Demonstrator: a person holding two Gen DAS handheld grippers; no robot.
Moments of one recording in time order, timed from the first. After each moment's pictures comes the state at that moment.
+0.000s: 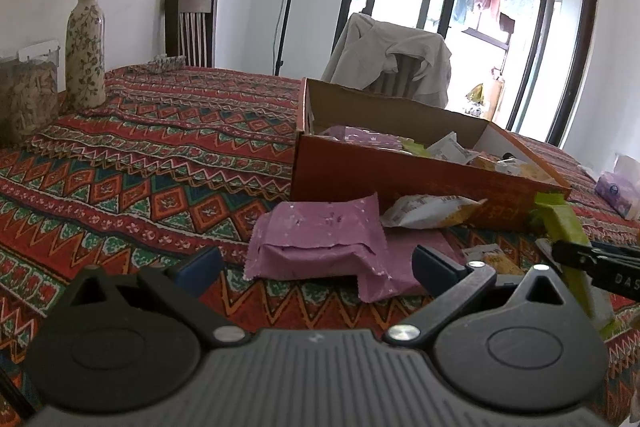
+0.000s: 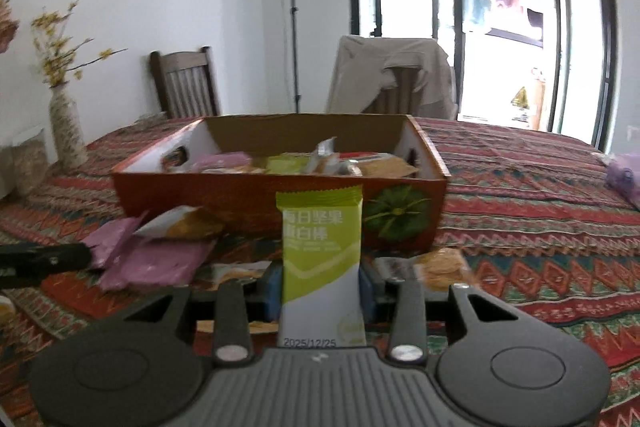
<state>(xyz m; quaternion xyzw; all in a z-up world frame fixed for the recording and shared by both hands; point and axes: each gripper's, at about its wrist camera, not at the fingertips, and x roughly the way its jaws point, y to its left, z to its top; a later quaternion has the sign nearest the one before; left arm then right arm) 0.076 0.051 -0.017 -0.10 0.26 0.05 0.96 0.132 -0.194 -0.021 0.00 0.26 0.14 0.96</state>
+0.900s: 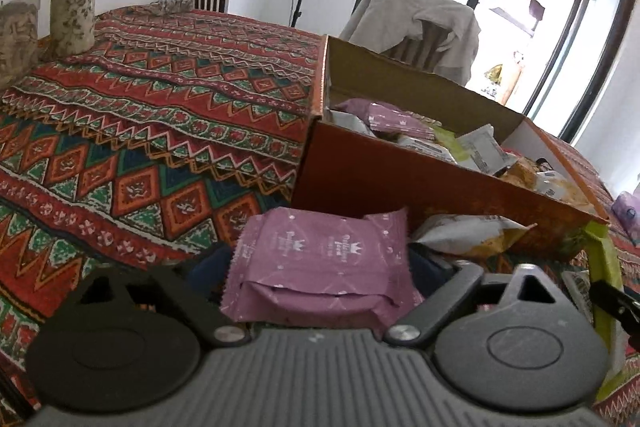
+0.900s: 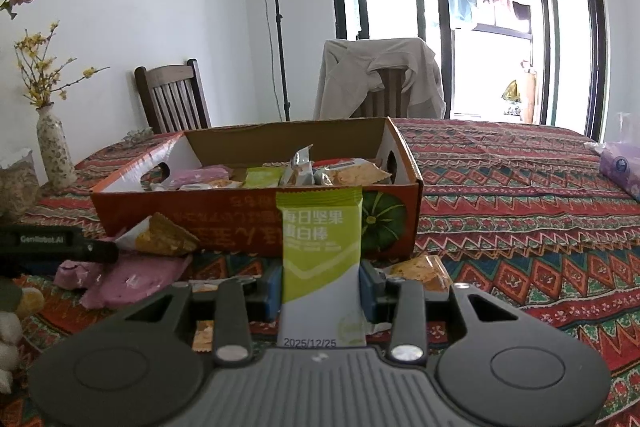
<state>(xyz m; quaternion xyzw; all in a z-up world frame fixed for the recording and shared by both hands) 0.139 0.066 -0.029 -0.16 0.33 0.06 0.93 0.141 -0.207 -0.024 0.02 0.25 0.14 0.96</state>
